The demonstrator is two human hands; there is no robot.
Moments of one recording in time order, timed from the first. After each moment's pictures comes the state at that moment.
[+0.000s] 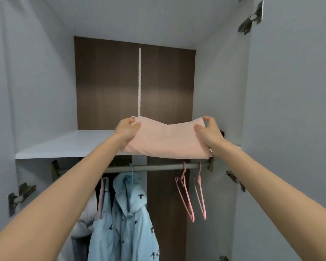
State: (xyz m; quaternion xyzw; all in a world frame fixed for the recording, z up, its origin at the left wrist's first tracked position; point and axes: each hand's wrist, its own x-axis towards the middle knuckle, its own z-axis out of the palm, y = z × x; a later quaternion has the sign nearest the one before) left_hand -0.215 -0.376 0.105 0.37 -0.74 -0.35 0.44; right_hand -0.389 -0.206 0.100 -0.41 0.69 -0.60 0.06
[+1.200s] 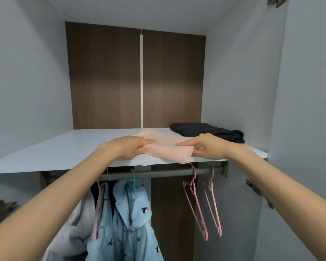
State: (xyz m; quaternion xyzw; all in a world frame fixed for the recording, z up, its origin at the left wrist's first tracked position) left_hand -0.235 -0.469 0.089 0.26 -0.96 0.04 0.07; right_hand -0.445 -0.293 0.096 -0.69 0.71 -0.13 -0.05
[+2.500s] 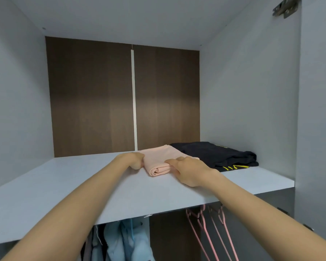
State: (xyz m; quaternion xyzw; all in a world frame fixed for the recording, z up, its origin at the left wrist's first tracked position) left_hand -0.338 -0.598 0.112 0.40 -0.92 0.02 0.00; right_hand -0.449 -0.414 0.092 -0.61 0.78 -0.03 -0.13
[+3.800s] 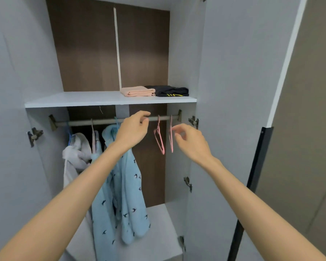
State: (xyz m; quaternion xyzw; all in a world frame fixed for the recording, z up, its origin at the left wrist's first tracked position) left_hand -0.151 -0.143 0.013 0.26 -0.86 -0.19 0.39; right_hand -0.289 -0.013 -0.019 -0.51 0.75 -0.40 -0.12
